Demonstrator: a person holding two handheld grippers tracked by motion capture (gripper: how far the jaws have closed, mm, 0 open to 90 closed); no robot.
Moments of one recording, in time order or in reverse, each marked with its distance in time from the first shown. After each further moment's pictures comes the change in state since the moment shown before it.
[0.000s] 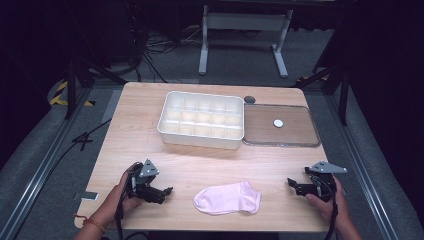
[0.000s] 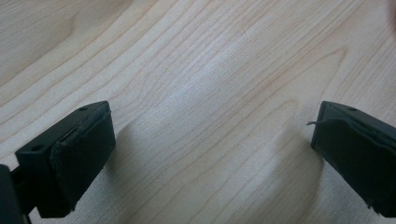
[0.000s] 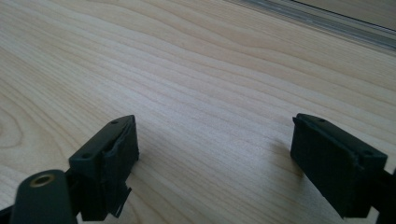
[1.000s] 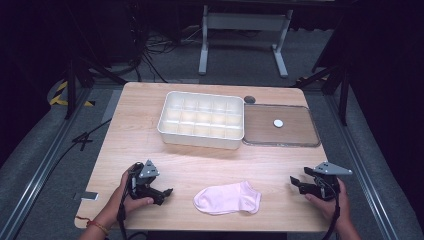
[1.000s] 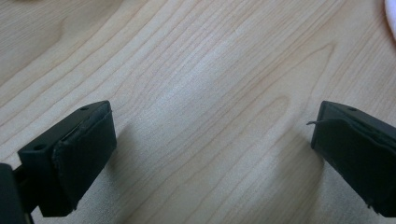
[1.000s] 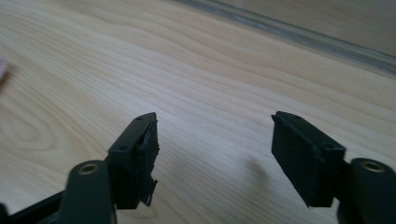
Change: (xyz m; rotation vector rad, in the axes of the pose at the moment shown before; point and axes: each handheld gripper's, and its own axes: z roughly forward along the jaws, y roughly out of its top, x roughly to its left) left arm -0.001 -0.001 0.000 -0.003 -0.028 0.026; right arm 0.003 0.003 -0.015 -0.056 0.026 -0.019
